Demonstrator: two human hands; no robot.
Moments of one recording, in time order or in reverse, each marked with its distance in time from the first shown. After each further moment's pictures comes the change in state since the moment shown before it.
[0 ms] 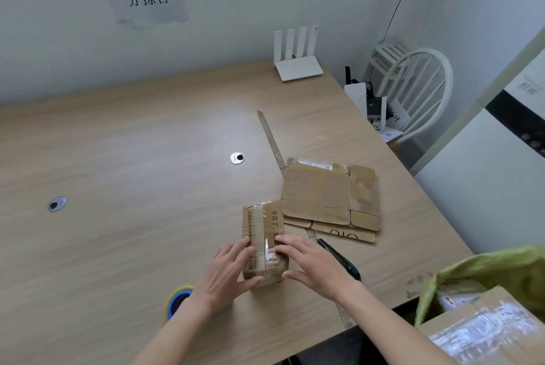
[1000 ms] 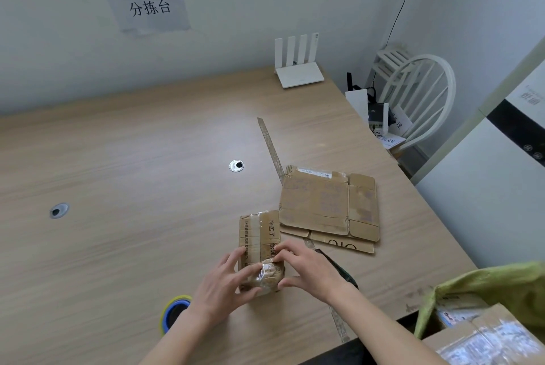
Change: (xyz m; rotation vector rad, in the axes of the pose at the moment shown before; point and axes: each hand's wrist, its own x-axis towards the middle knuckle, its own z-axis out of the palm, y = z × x) left_hand 0.008 0.016 -0.012 -0.088 -0.152 -0.061; right_hand 0.015 0.009 -0.015 0.077 0.003 0.038
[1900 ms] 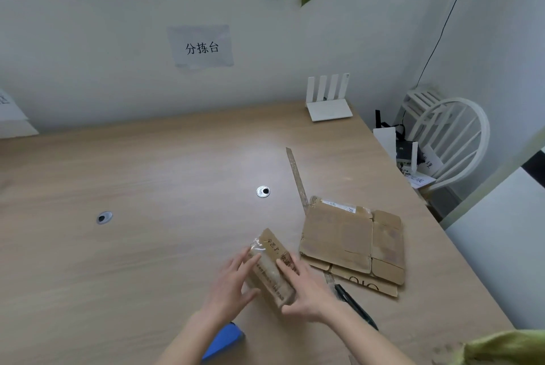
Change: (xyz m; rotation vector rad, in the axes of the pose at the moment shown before) left_hand 0.011 -0.015 -0.041 -0.078 -0.018 -0.333; right_hand 0.041 -0.048 -0.015 -0.044 -0.317 0.281
